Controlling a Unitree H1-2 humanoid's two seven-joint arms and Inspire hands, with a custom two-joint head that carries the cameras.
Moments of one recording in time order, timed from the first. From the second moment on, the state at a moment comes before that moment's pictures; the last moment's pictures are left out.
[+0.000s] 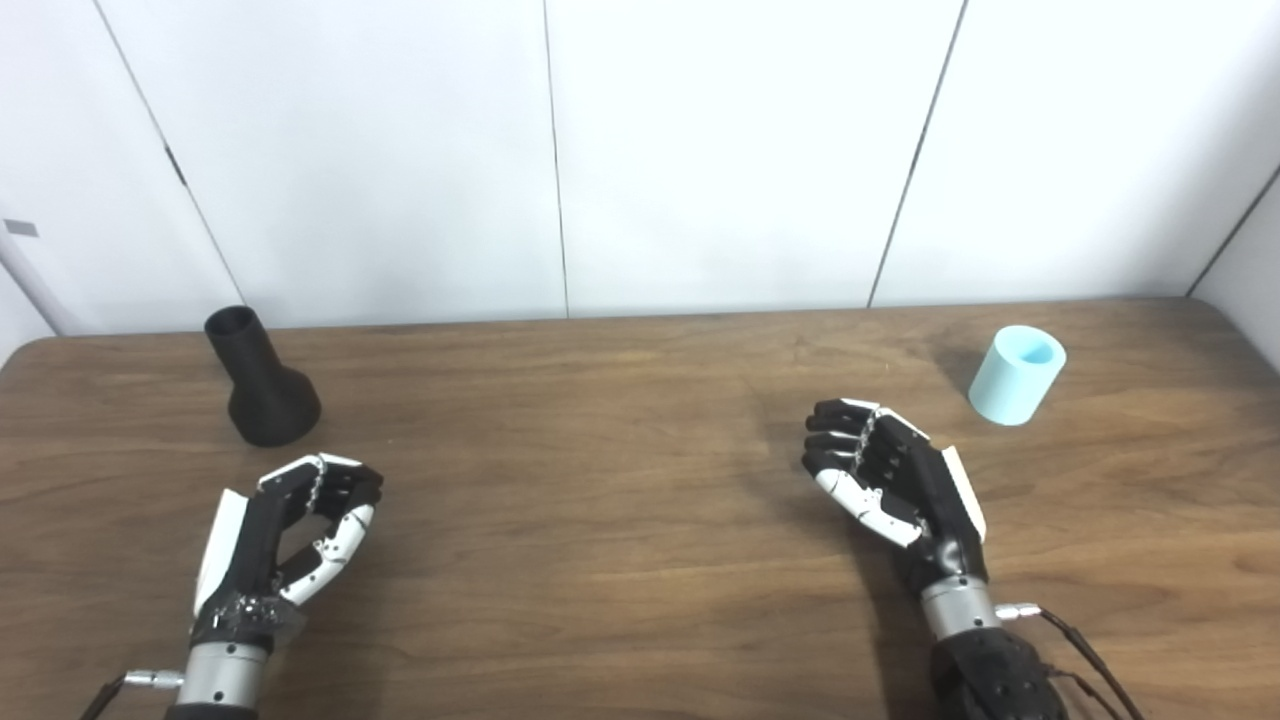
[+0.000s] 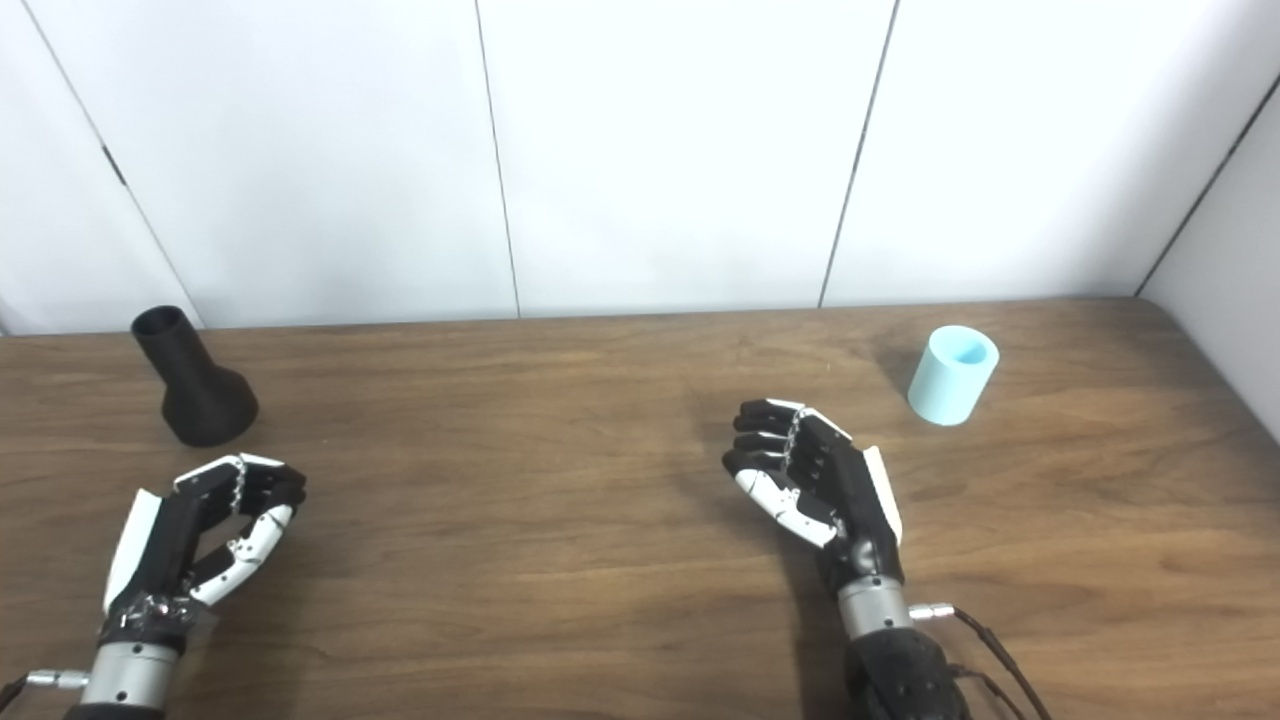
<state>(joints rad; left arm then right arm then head) -0.06 0.27 0.07 0.04 0.23 -0.24 0.02 -0.07 -0.06 -0.07 -0.03 0.01 -0.07 -0.02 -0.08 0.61</state>
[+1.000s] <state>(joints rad) -0.05 0.22 0.19 -0.06 0.38 0.14 0.22 -0.07 -0.07 -0.09 0.00 0.02 -0.16 -0.03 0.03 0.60</state>
